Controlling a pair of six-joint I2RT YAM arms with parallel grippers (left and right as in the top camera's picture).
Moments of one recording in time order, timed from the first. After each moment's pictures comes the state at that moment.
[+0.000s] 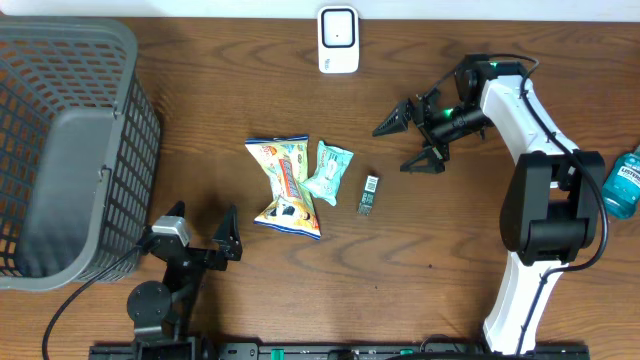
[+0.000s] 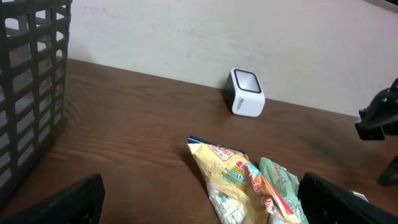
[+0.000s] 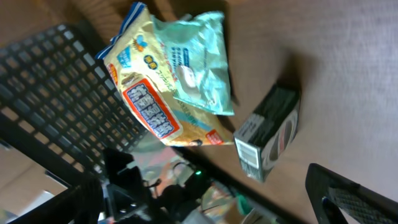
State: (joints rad) left arm 0.08 0.01 0.02 -0.10 0.28 -0.27; right arm 0.06 2.16 1.70 -1.28 -0.93 0.37
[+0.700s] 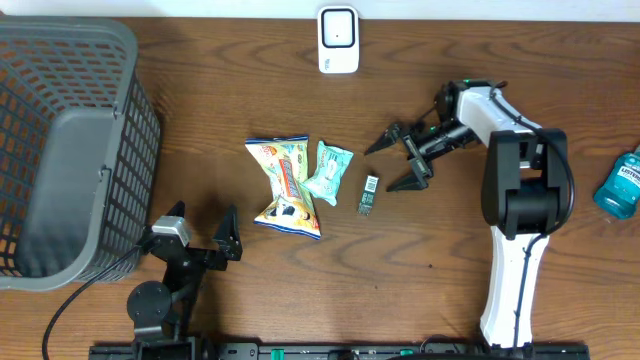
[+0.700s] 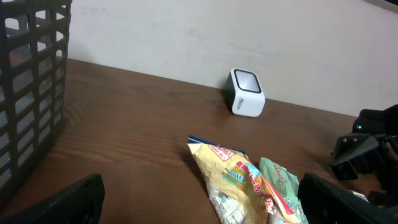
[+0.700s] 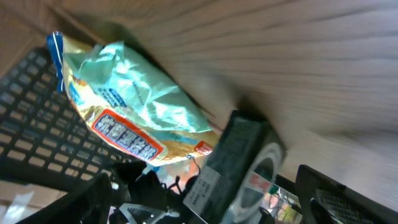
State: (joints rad) left arm 0.08 0.01 0.02 -0.10 0.28 -0.27; right arm 0.08 2.38 1.70 -1.29 -1.01 0.45
